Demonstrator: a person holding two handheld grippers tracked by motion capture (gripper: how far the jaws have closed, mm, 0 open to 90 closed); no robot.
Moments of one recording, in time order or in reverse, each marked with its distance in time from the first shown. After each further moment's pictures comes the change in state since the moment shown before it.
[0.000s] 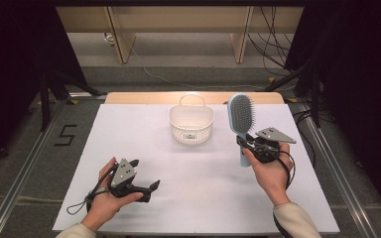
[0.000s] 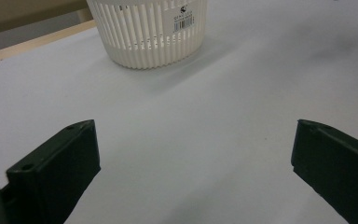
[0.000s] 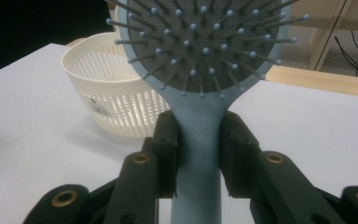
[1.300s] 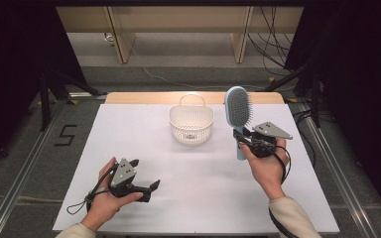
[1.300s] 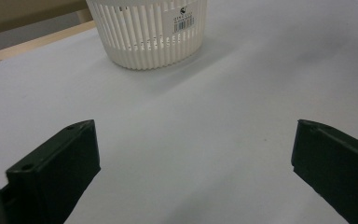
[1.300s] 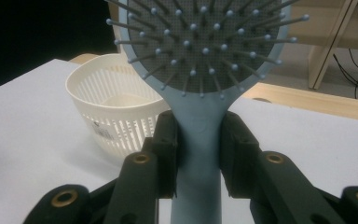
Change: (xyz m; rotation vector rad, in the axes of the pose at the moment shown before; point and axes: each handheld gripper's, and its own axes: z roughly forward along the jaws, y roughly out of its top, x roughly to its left) left arm 0.000 0.000 0.000 -0.004 -0.002 -0.003; right arm 0.005 0.012 0.009 -0.055 0.004 -0.017
